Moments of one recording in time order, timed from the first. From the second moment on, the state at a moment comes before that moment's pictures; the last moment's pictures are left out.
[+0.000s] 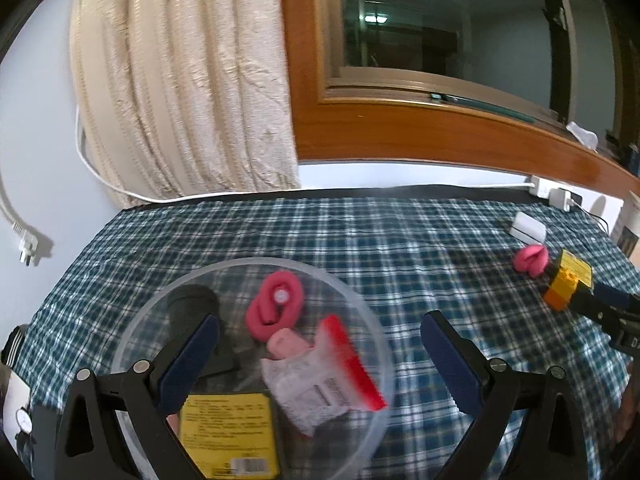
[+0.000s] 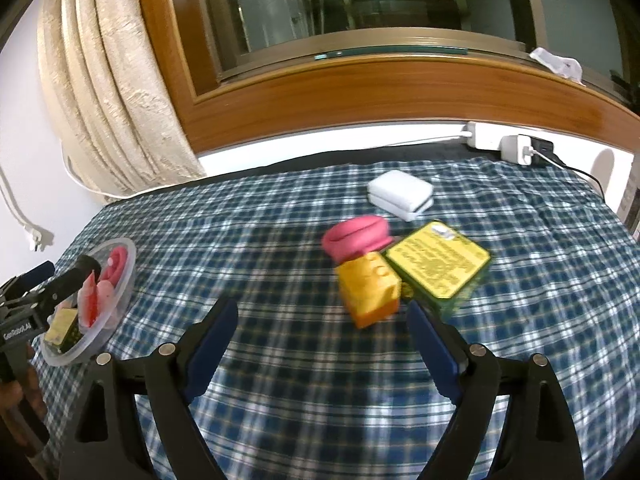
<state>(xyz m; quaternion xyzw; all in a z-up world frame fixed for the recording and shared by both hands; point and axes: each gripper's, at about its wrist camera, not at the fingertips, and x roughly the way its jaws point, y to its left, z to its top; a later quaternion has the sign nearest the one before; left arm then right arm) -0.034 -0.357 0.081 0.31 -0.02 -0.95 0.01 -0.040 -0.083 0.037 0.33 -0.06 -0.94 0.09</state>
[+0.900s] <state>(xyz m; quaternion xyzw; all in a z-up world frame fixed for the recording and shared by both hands) -0.047 -0.258 0.065 0.37 -0.05 -0.92 -0.11 -0.090 -0.010 0.012 0.40 0.03 -0.91 0.06</state>
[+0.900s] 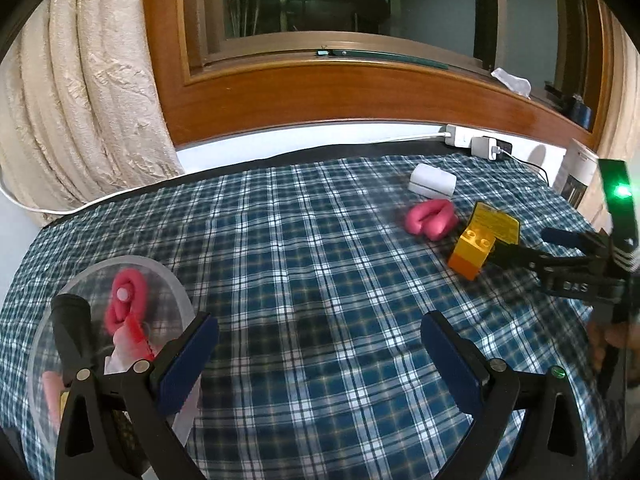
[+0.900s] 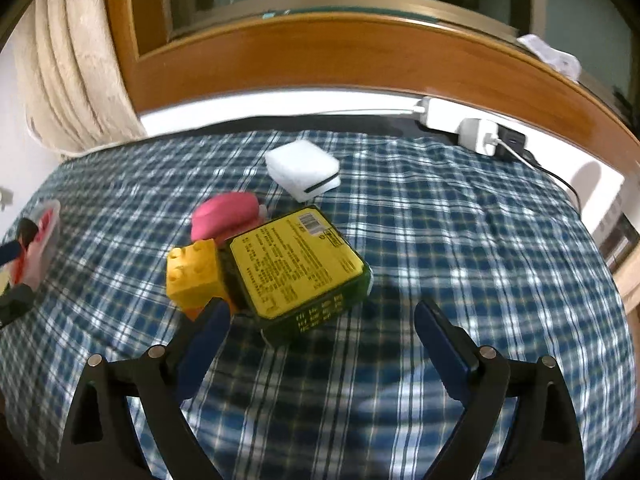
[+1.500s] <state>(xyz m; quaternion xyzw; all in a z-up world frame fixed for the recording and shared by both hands) -0.068 -0.232 0.054 0.39 -0.06 -0.91 -0.13 -0.119 -0.019 0.002 0.42 0.04 -0.90 0.11</state>
